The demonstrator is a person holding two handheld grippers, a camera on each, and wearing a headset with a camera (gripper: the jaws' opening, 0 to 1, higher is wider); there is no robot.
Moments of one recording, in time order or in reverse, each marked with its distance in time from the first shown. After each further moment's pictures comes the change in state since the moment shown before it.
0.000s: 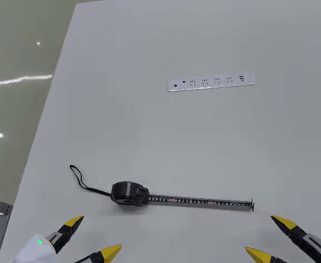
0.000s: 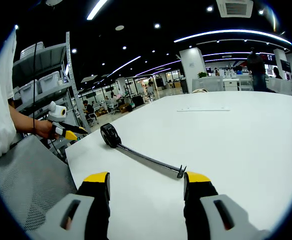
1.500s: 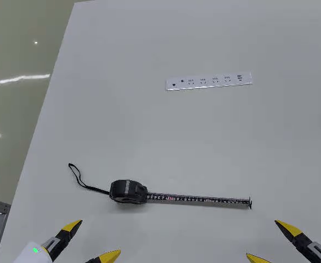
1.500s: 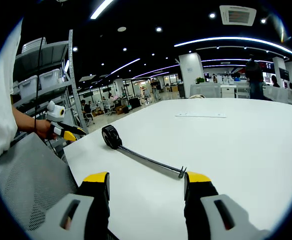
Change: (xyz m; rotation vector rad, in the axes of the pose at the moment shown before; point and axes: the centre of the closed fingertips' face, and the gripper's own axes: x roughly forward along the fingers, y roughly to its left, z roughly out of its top) left arm -0.007 -0.011 -0.002 -0.005 -0.021 -0.011; right arm -0.014 0.012 0.007 -0.043 -0.021 -0.042
